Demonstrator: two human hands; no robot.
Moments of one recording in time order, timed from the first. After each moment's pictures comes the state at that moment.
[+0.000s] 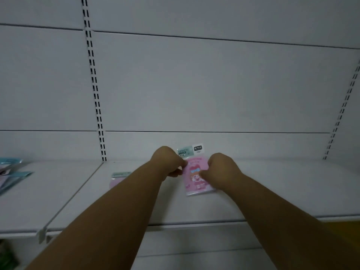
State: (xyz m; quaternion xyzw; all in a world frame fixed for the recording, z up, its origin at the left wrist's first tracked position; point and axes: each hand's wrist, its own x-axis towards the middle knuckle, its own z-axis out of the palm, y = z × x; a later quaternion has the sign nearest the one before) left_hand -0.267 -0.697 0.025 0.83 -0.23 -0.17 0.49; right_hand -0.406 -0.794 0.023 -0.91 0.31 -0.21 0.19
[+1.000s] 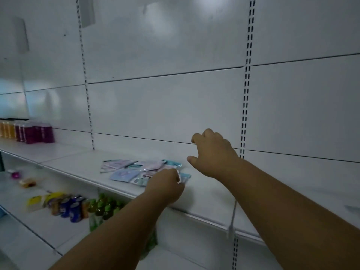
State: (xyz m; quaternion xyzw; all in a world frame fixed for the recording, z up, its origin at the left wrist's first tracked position) left_hand -0.180 -0.307 0.011 0.96 -0.11 0.18 0.18; right_hand -0.243 -0.444 0.103 -0.94 -0.08 -0.33 0.04
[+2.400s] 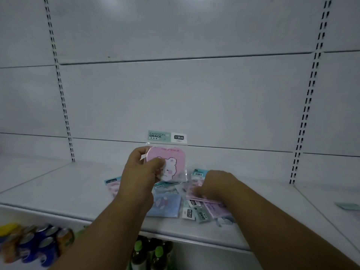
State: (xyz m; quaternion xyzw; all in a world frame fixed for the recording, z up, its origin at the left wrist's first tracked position) left_hand -0.029 -0.104 0.058 0.55 -0.11 0.05 0.82; right_hand -0.040 -0.295 0.035 -0.98 0.19 -0.02 0.06
